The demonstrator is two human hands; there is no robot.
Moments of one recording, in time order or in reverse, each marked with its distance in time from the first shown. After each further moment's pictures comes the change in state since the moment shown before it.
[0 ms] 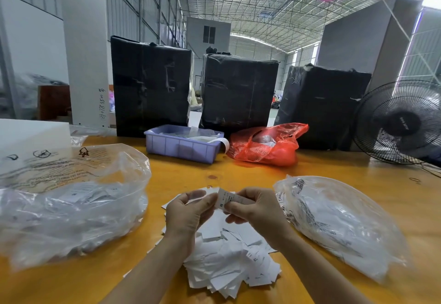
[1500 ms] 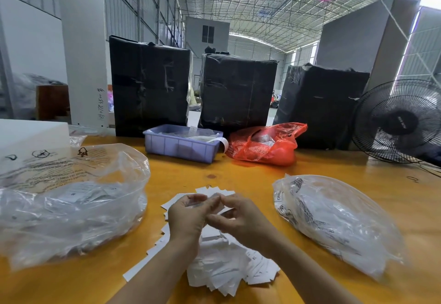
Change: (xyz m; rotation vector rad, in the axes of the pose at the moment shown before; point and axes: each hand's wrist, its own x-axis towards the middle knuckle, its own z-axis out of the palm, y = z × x) left_hand -0.002 -0.010 0.003 0.041 0.067 0.047; right_hand -0.008 -0.003 0.020 -0.206 -0.221 -0.116
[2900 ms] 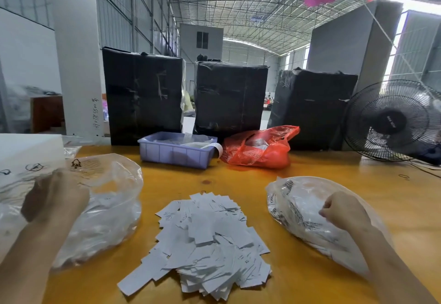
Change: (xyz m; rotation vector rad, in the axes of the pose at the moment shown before) left_hand 0.079 0.121 -0.146 1.466 0.655 0.388; right_hand -0.040 0.079 -0.173 -0.909 0.454 0.728
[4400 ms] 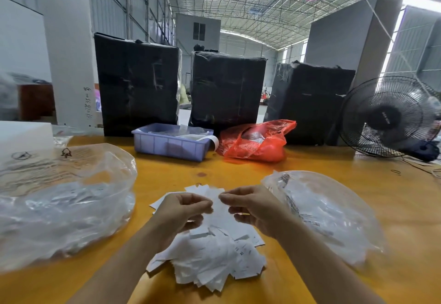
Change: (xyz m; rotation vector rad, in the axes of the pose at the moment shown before) left_hand -0.139 0.110 0.022 -1.073 -1.089 0.004; right_hand -0.082 -0.130 0.010 1.168 -0.709 -0.203
